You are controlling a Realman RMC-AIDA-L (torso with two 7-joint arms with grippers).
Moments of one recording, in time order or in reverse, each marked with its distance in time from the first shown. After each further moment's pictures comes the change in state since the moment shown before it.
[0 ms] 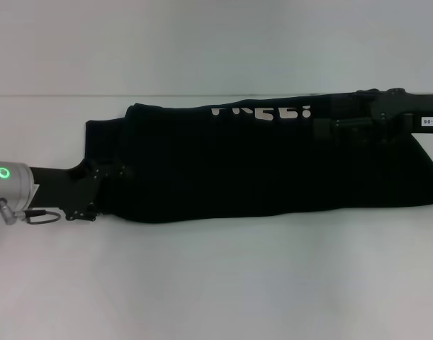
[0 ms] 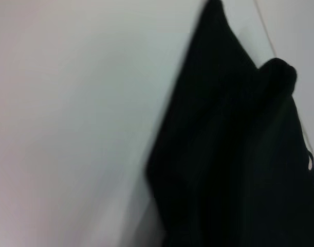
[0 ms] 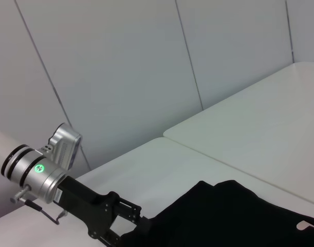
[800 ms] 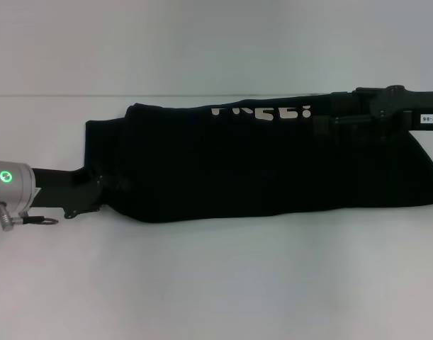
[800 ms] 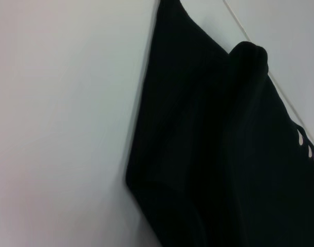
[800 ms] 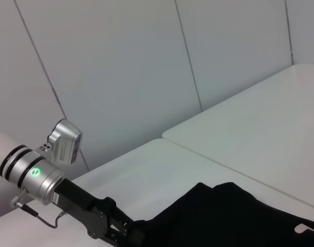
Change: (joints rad) left arm -0.006 0.001 0.011 -0.001 0.005 0.006 0.160; right arm 0.005 -0.001 0.000 0.000 0.000 0.005 -0.002
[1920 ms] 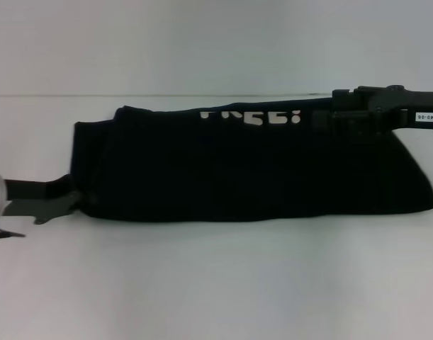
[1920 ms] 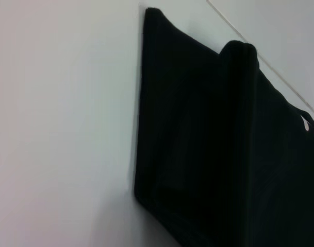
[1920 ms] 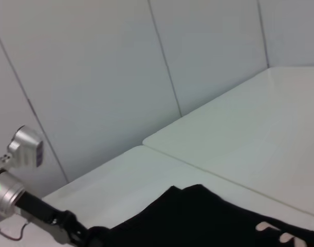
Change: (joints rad) left arm 0.064 0.019 0.013 0.063 0.004 0.045 0.173; right arm -0.008 0.016 0.002 0.011 0.012 0.069 0.013
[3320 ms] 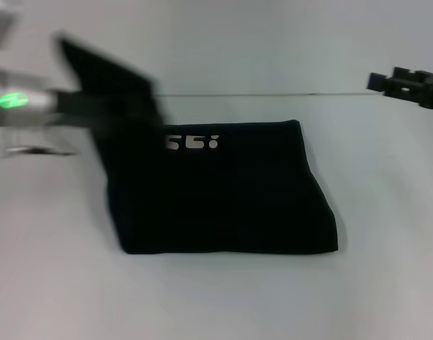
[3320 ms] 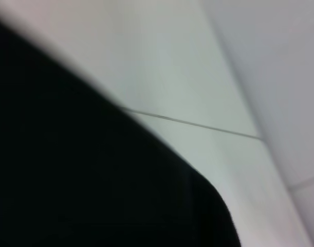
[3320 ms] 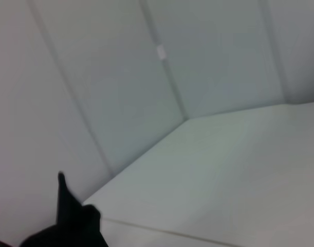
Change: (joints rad) left arm -0.258 0.041 -0.139 0.002 0.017 0.281 0.219; right arm -0.094 -0.006 0.137 0.015 0.098 0.088 0.022
